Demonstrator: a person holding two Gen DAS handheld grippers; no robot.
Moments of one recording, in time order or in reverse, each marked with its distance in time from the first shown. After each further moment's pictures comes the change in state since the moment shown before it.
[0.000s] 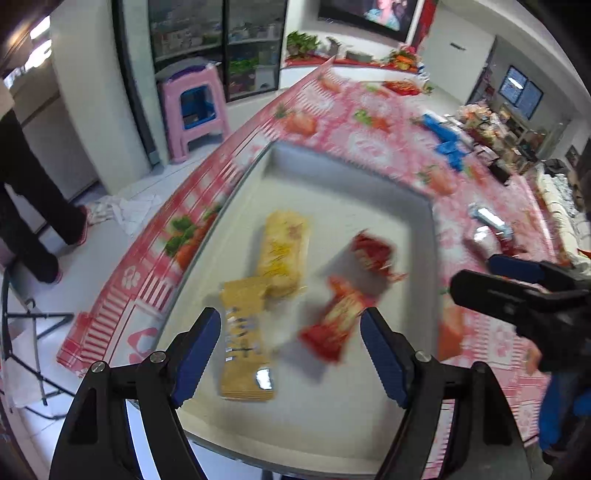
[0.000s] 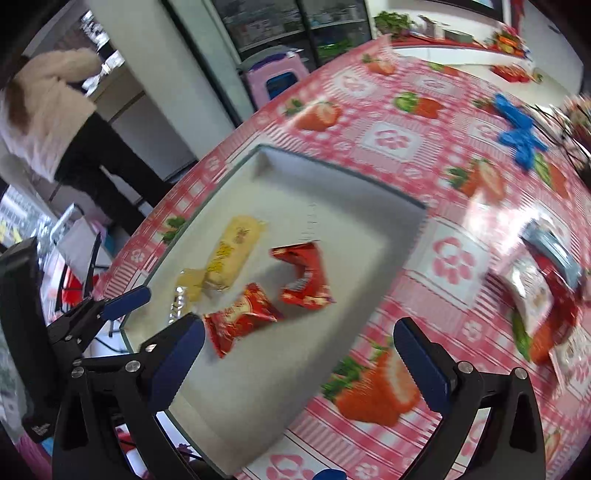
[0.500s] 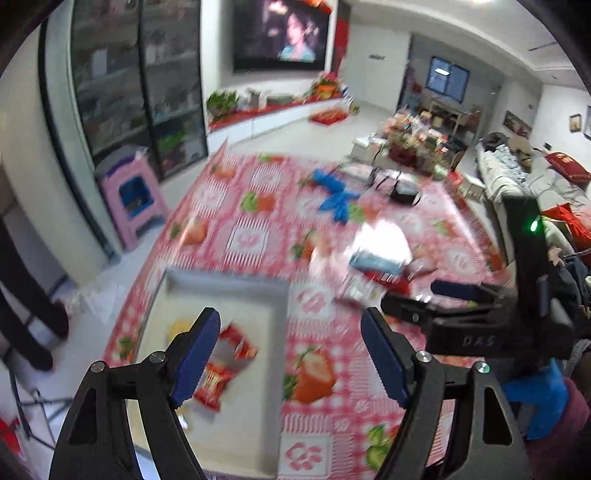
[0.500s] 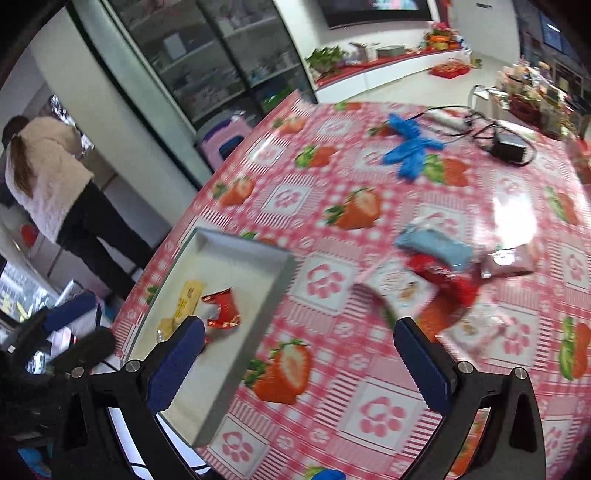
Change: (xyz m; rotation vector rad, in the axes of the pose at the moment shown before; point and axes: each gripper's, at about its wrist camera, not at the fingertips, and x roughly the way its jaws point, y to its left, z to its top) left arm -0.116 -0.142 0.055 0.250 -0.200 -0.119; right arm -0.113 -0.103 -0.014 0.187 -0.204 -0.037
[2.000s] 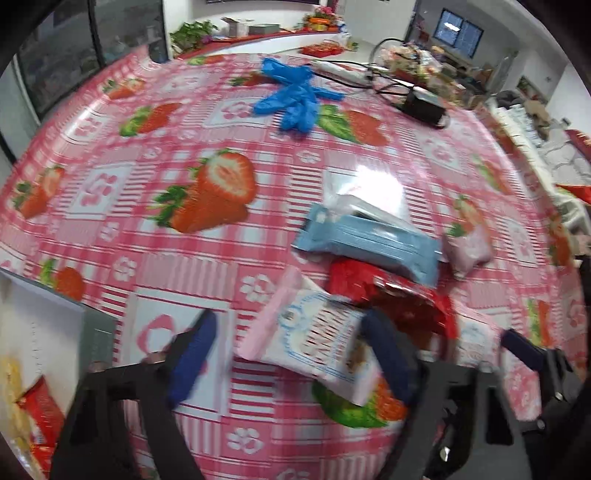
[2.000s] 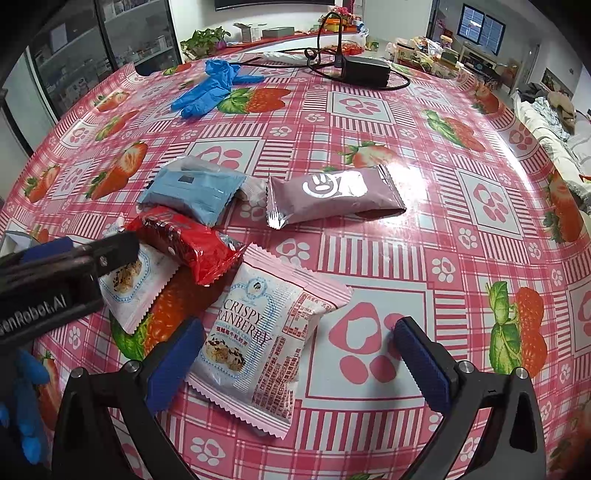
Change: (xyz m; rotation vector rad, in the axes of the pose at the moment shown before) left arm 0.284 -0.088 -0.009 -0.034 0.298 -0.065; right arm 0.085 -0.154 -0.039 0.121 0.073 -0.444
